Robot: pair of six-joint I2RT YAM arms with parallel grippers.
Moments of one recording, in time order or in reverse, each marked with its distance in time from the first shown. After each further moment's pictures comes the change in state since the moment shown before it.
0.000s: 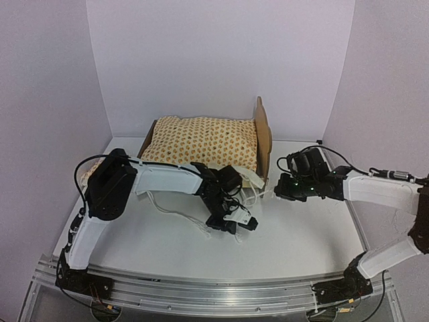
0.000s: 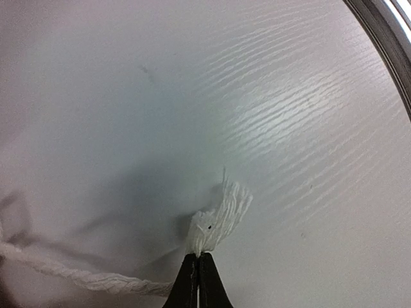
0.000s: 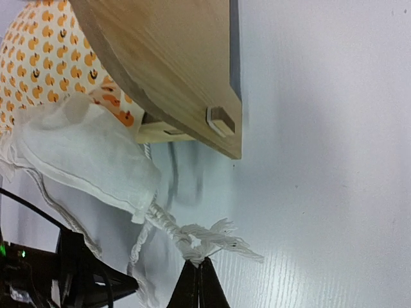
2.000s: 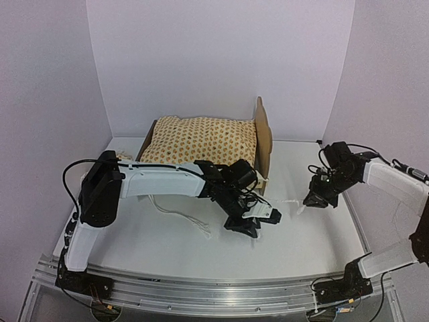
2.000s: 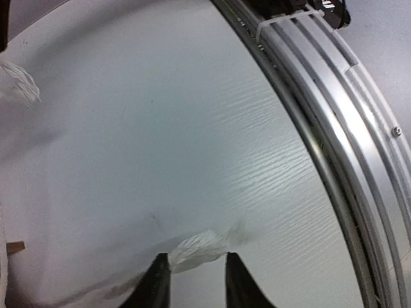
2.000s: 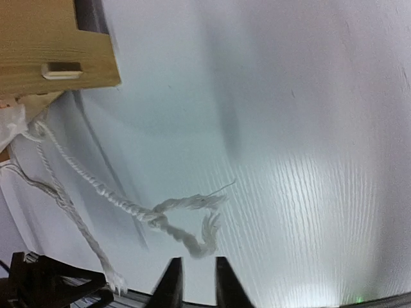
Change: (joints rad) left arm -0.104 -0.069 0.052 0.093 0.076 -0.249; right arm -0.346 -0.054 0.105 -0.542 -0.290 -0.028
